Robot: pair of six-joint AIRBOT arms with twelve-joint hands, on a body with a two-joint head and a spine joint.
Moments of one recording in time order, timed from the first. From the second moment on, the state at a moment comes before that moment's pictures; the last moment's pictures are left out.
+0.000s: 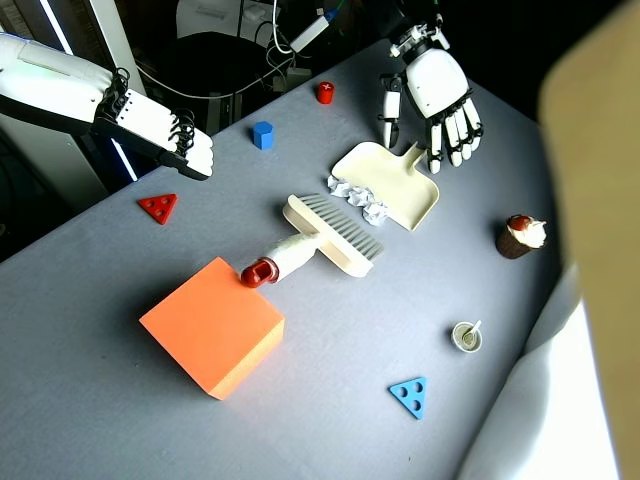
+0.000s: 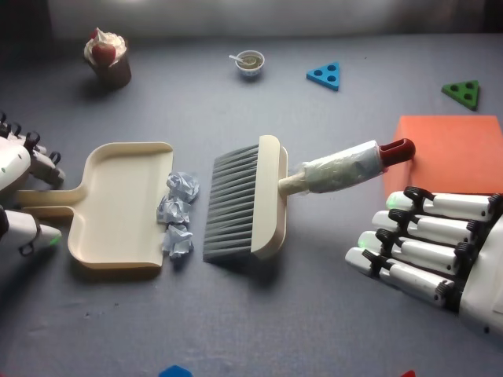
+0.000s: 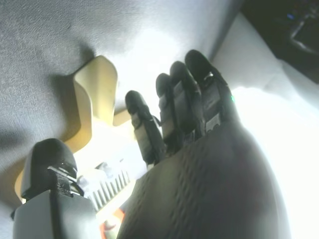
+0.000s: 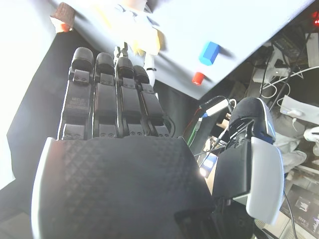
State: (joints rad) left arm 1.01 -0.95 1.18 -0.68 -0.62 1.52; right arm -0.50 -0.49 0.32 -2.87 -0.50 1.35
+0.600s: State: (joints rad) left arm 0.98 -0.97 1.18 -0.69 -0.63 1.55; right arm -0.50 -0.49 0.32 -2.87 -0.50 1.35
